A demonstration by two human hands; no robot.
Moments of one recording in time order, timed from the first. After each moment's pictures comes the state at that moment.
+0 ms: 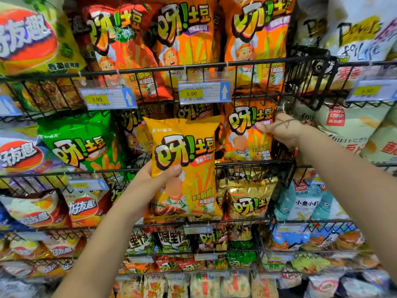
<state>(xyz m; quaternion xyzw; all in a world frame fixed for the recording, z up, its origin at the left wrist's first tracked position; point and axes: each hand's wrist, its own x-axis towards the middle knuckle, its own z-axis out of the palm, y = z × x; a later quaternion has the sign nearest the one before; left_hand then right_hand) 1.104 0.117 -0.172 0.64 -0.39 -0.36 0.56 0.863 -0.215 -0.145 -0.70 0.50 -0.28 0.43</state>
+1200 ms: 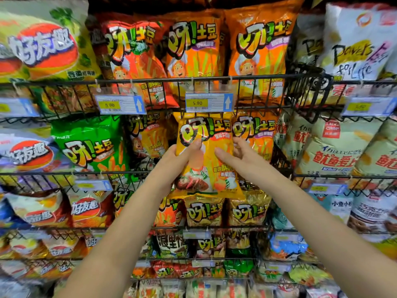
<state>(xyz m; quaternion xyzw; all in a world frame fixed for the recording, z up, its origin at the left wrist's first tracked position) 1.084 0.064 -0.141 0.65 -0.38 -0.36 0.56 0.895 -0.041 -0.136 -0.77 0.33 -0.23 0.50</state>
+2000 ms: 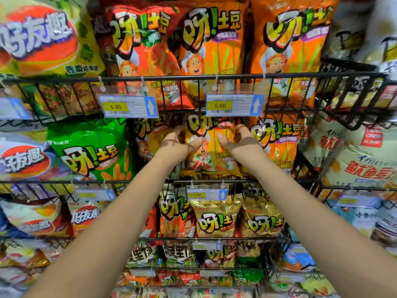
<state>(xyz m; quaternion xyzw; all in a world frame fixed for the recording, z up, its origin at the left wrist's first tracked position) 1.159 -0.003 -0.134 0.74 -0.38 -0.25 0.49 0.987 -0.095 -0.134 -0.76 0.46 -0.28 0.35</state>
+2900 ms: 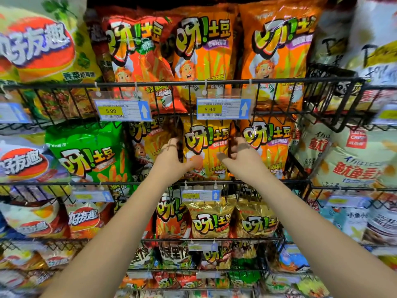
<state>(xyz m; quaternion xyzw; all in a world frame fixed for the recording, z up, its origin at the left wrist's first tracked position) 1.144 0.022 -0.147 0.81 -0.49 -0.10 0.30 0.965 -0.091 -0.151 -0.82 0.46 -0.24 0.25</state>
